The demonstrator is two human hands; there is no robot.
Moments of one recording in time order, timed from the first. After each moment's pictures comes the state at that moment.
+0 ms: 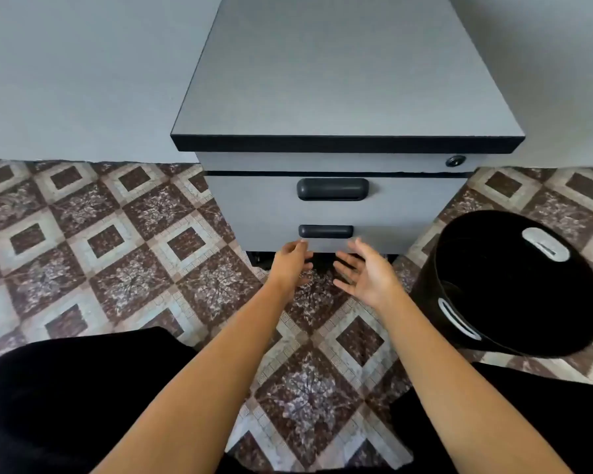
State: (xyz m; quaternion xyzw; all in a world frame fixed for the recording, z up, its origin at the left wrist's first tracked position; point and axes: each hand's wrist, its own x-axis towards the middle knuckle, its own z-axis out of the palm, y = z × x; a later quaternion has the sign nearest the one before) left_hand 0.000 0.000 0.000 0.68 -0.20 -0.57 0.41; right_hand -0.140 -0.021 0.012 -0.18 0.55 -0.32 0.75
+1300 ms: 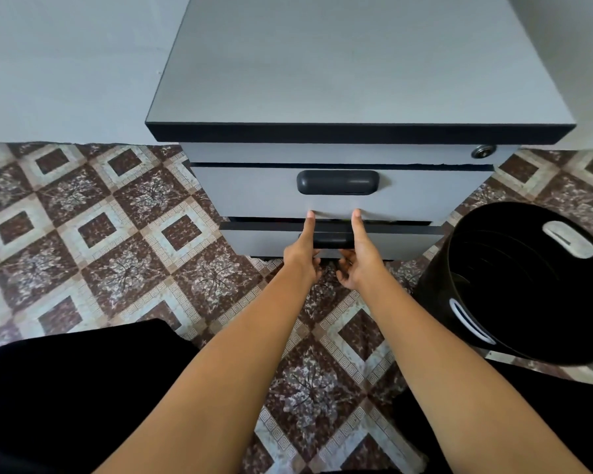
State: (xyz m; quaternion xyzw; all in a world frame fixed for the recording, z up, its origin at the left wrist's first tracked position) left_hand -0.016 -0.041 -0.005 0.69 0.04 -0.59 0.41; right_hand -0.106 -0.056 -0.006 -0.12 0.66 -0.27 0.69
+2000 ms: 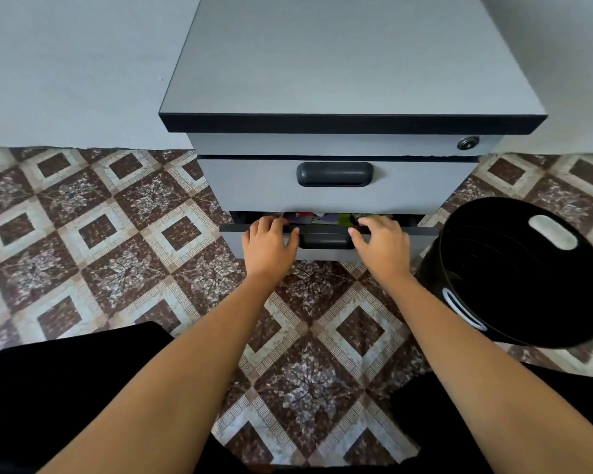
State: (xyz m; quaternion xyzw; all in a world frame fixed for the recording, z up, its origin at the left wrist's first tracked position) left_hand 0.035 -0.002 -0.022 0.79 -0.57 -0.11 0.20; right_hand -0.153 -0.049 -0.013 -0.73 0.64 -0.16 0.16
